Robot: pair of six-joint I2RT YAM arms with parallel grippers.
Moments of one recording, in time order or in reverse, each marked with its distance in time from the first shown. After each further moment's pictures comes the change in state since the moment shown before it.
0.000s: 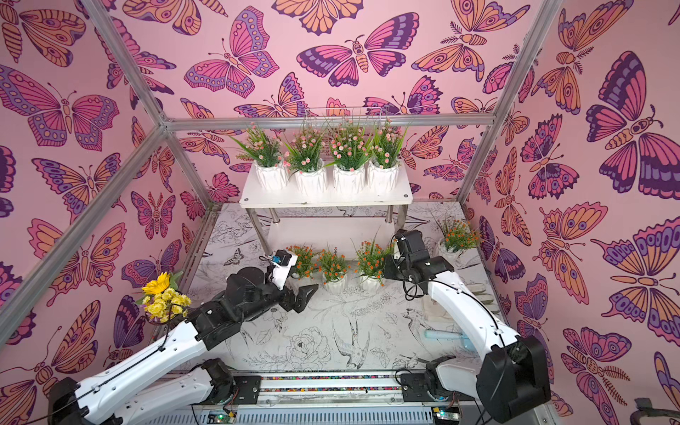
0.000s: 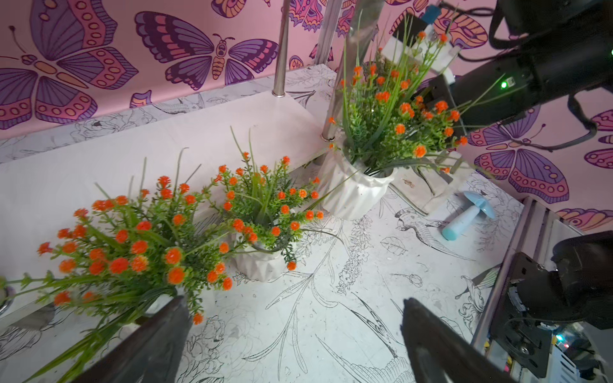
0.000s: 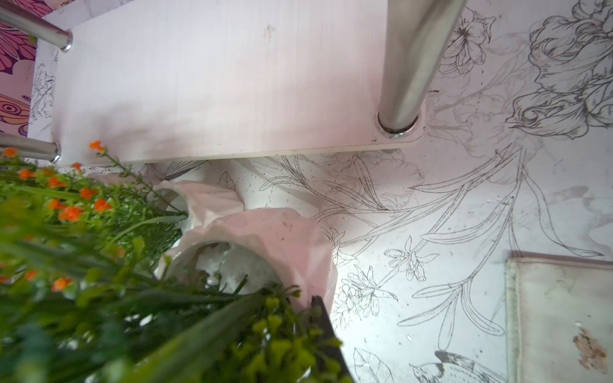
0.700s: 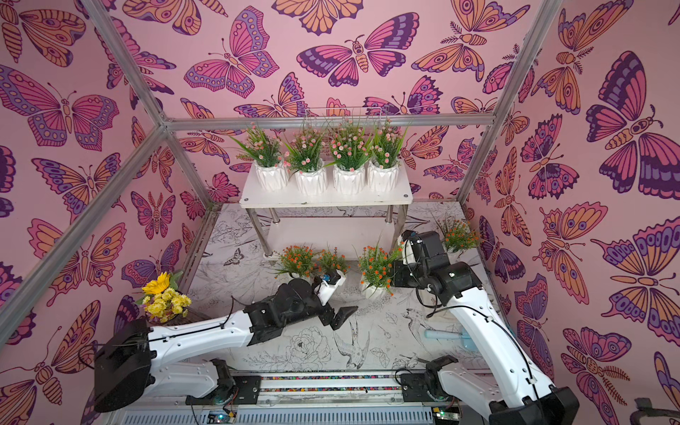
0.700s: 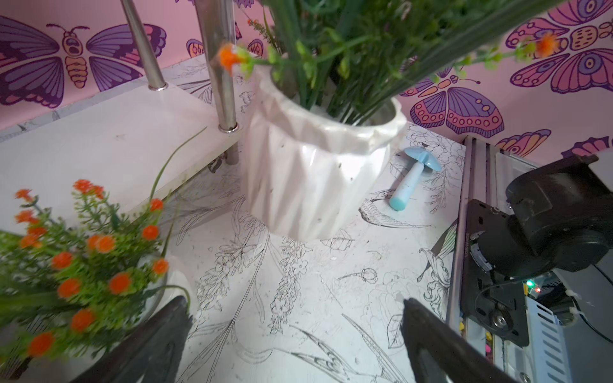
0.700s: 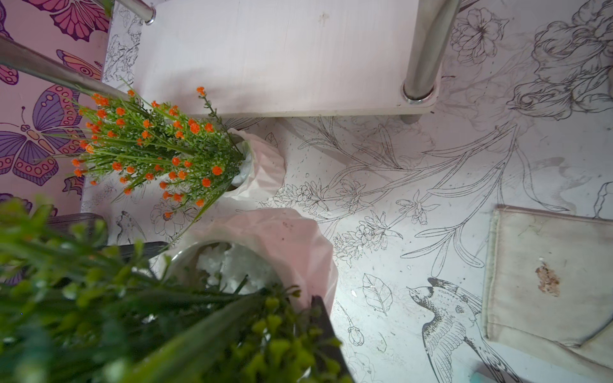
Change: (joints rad) left arm -0.253 0.400 -0.006 0.427 -0.002 0.084; right arm 0.000 -0.174 0.112 -0.272 -0.112 -0.052
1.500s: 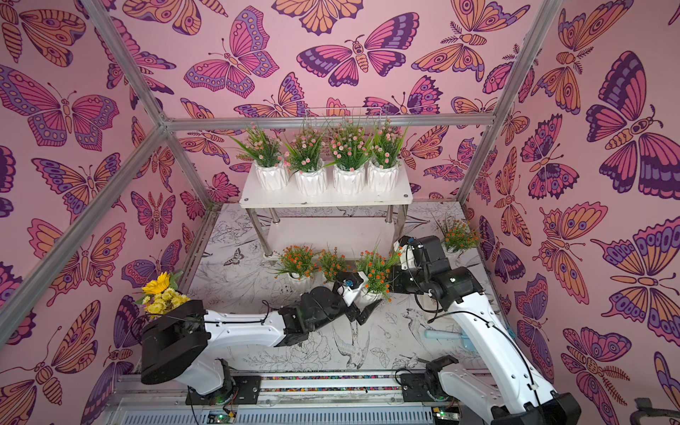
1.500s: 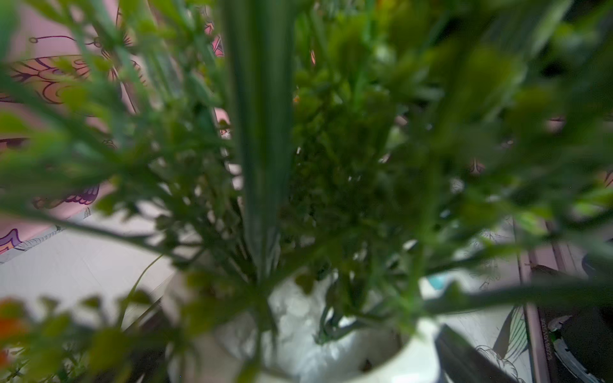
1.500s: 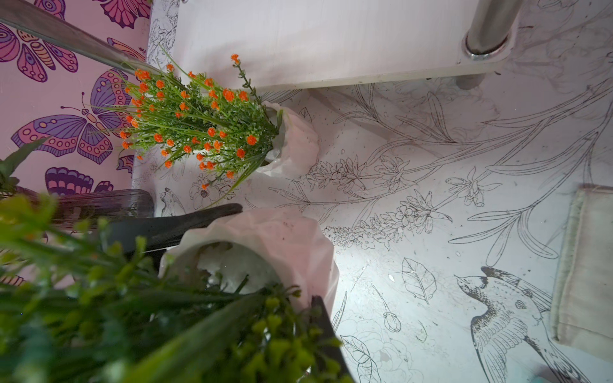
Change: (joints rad) left arm -0.097 0.270 0.082 0.402 -0.197 0.119; right arm 0.000 -0.035 -0.051 0.018 -0.138 0.046
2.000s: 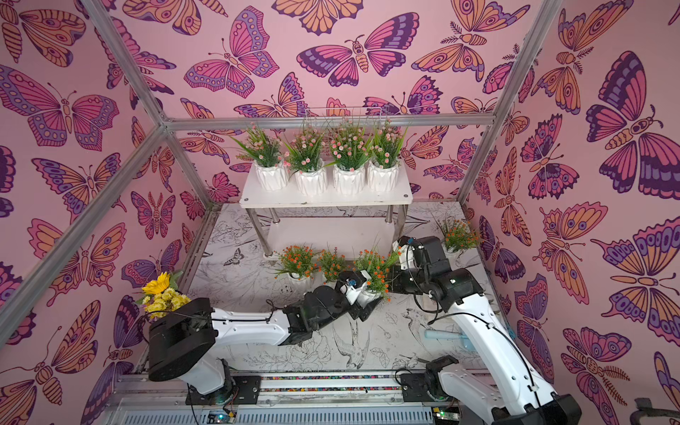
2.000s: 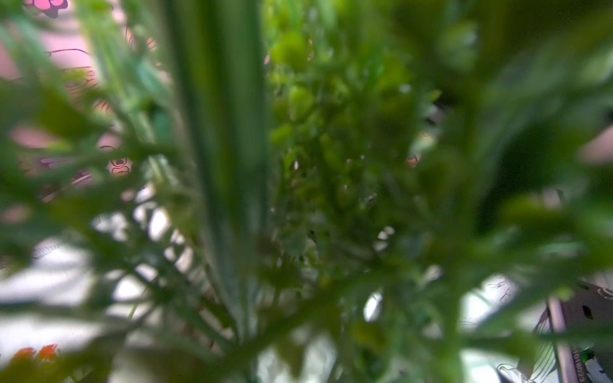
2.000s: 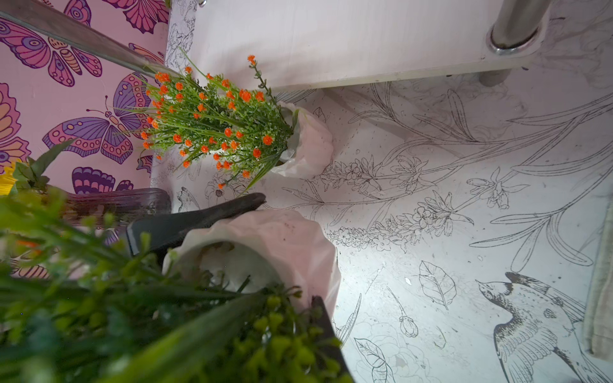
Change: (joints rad) left arm -0.001 0.032 0.022 0.023 -0.023 0.023; right arm 0.000 -0.009 -0.015 0.025 -0.039 0.020
